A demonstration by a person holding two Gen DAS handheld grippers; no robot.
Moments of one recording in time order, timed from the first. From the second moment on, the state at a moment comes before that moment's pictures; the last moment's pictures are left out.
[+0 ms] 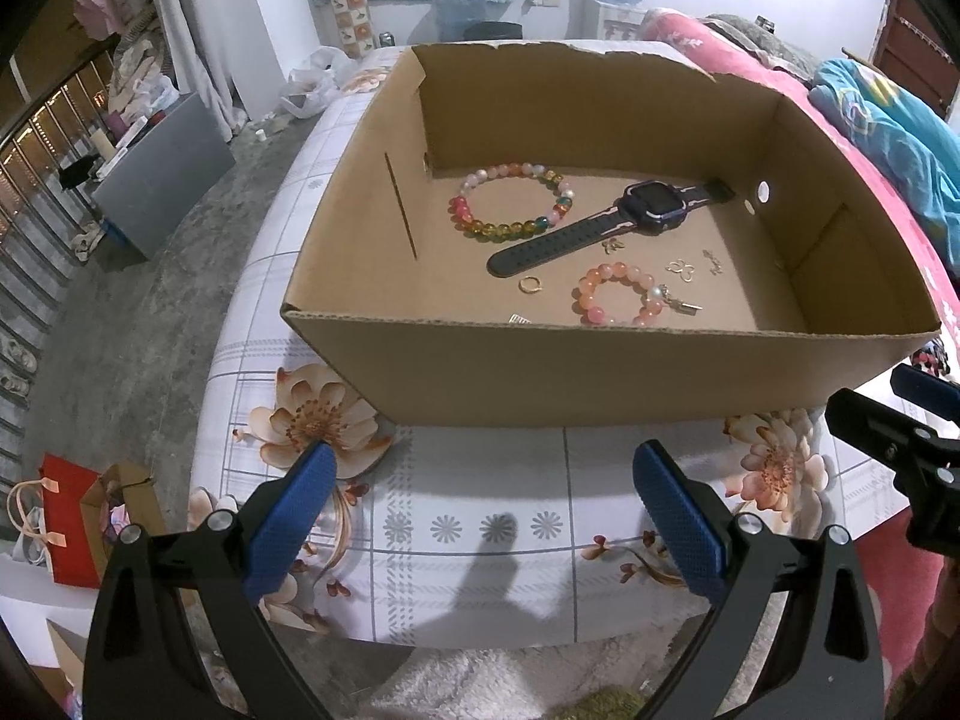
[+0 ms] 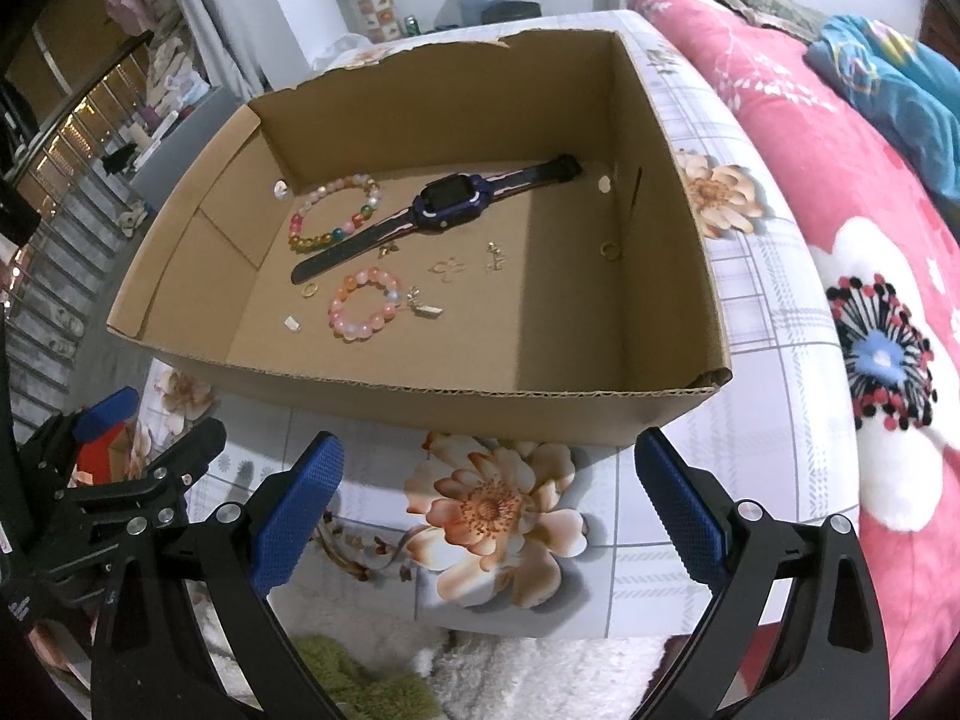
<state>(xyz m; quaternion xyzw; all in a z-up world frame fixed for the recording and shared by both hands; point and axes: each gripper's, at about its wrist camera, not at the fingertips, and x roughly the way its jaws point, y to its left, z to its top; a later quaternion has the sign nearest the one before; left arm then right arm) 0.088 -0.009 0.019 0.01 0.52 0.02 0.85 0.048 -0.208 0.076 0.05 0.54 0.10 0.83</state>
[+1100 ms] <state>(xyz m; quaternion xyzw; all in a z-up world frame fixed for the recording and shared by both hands) 0.088 -0.011 0.020 0.01 0.52 0.02 0.85 0.049 -0.208 0.075 0.05 0.55 0.10 0.83</state>
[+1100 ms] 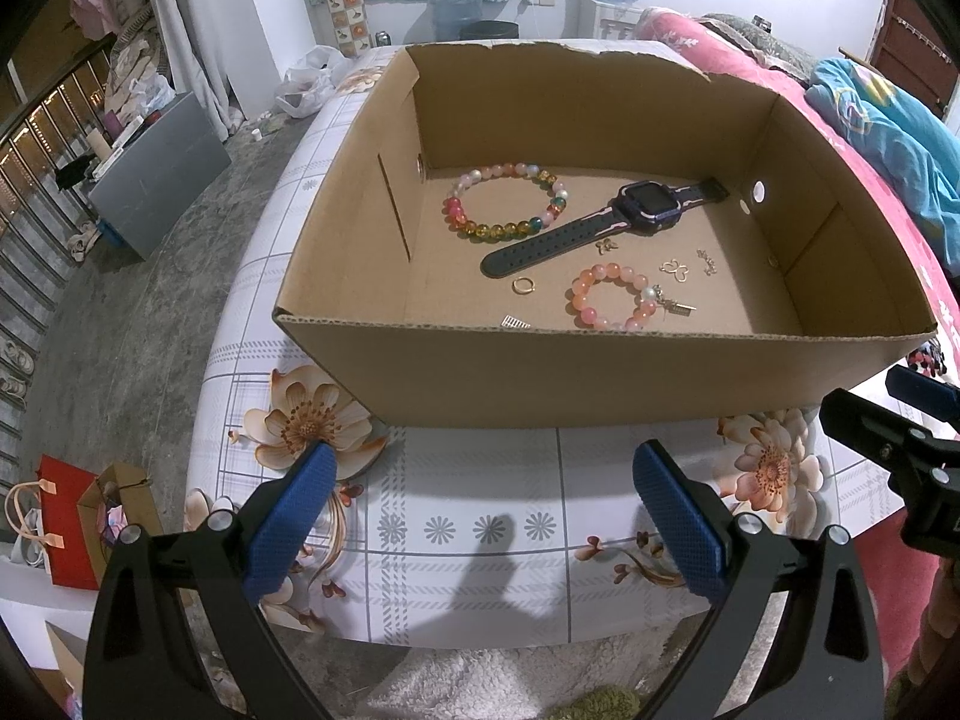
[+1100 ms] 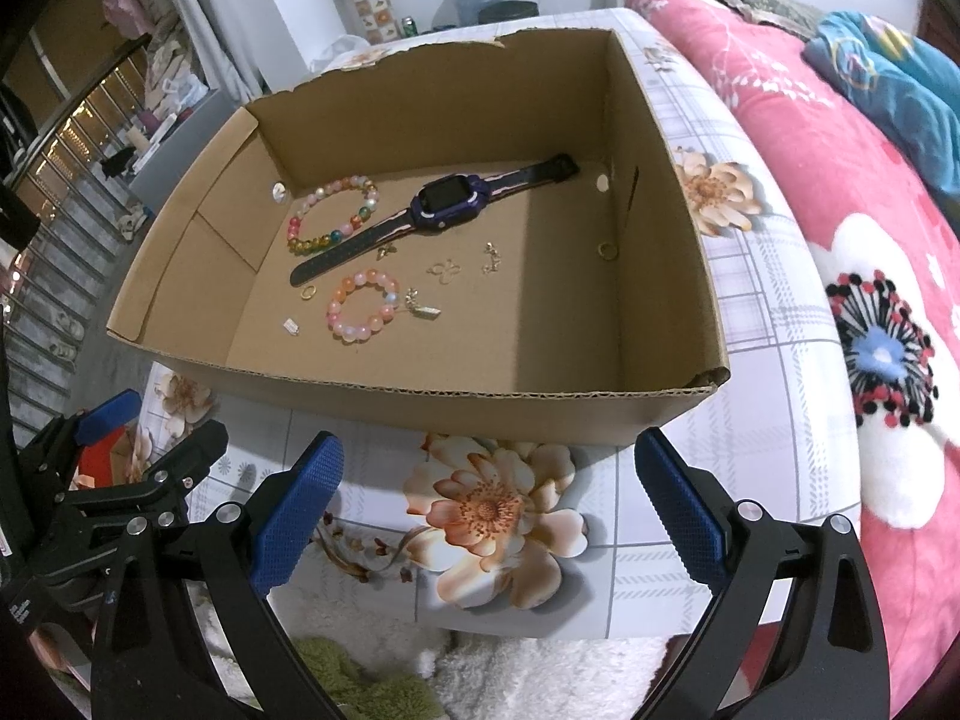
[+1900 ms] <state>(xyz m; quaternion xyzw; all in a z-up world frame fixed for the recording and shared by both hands) 0.088 -0.011 0.019 0.01 0.52 0.02 0.85 0.048 -0.207 0.075 0.05 0.55 0.10 0.83</state>
